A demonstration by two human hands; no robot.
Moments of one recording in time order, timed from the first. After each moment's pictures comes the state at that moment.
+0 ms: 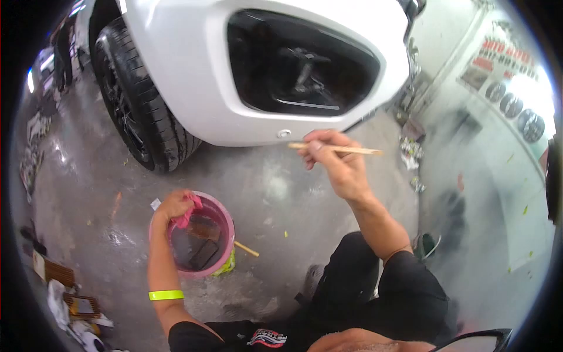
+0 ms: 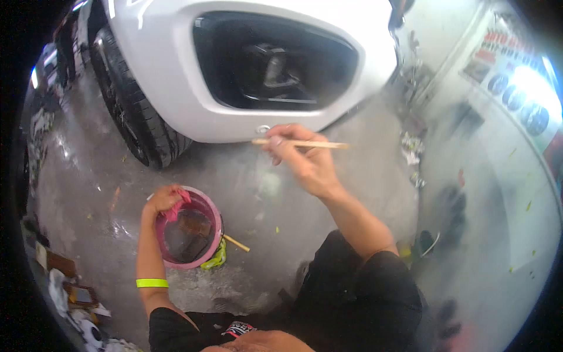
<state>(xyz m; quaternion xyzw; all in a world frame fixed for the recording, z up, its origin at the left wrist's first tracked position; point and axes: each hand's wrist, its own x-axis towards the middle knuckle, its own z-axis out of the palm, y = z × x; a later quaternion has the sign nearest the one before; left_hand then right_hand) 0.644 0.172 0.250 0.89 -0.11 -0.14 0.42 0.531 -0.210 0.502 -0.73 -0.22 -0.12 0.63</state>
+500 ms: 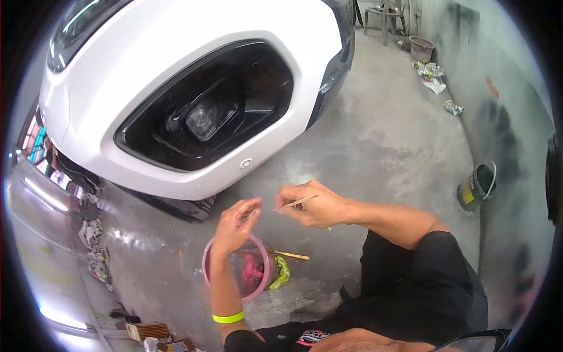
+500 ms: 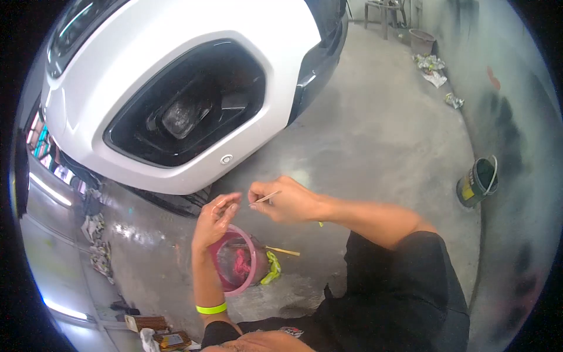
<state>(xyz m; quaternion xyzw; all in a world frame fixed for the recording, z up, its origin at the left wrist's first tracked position) 0.582 -0.027 0.415 0.83 -0.34 -0.03 0.44 0.521 -0.274 0.429 -0.83 -0.25 -0.08 0.49</state>
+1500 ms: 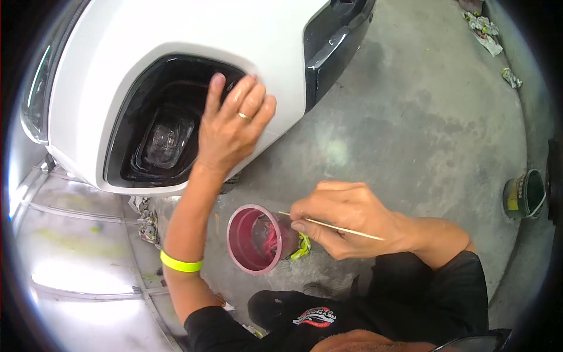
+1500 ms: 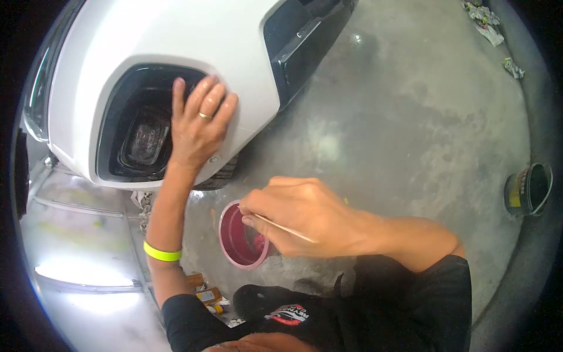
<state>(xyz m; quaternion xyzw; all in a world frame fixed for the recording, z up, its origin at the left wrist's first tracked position) 0.681 -0.193 0.529 0.68 -0.55 0.42 -0.23 0.506 -0.363 0.447 -0.66 -0.31 -0.30 0.61</state>
